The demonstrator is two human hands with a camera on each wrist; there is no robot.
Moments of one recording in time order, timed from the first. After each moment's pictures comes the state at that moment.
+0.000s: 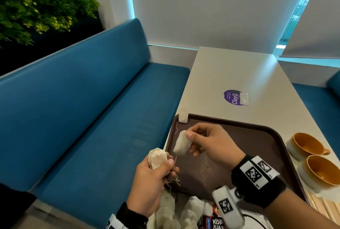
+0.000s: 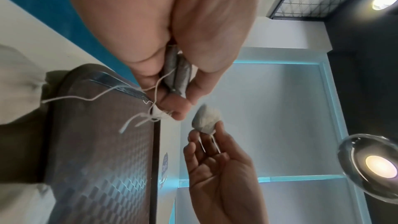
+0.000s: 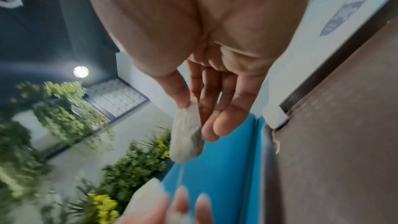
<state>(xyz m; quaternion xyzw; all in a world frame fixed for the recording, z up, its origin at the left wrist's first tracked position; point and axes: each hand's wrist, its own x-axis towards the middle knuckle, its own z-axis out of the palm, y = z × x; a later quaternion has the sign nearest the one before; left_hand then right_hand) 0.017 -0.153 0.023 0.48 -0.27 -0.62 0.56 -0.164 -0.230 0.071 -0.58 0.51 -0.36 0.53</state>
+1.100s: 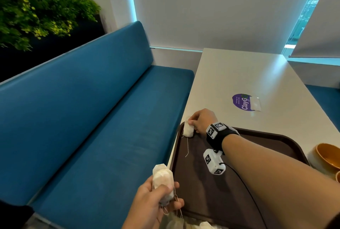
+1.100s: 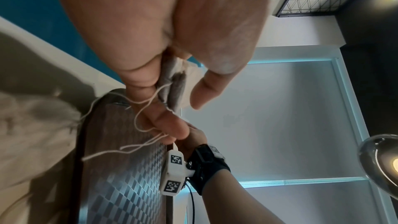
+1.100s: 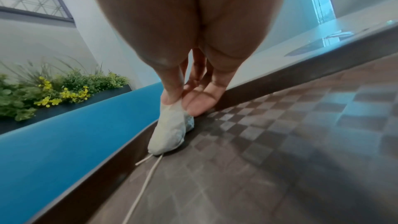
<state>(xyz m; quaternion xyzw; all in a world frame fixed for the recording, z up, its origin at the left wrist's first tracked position) 0.038 -0.163 0.011 0.51 -0.22 -0.68 0.47 -0.147 -0.413 -0.010 -0.65 0.67 -0.21 0.30</state>
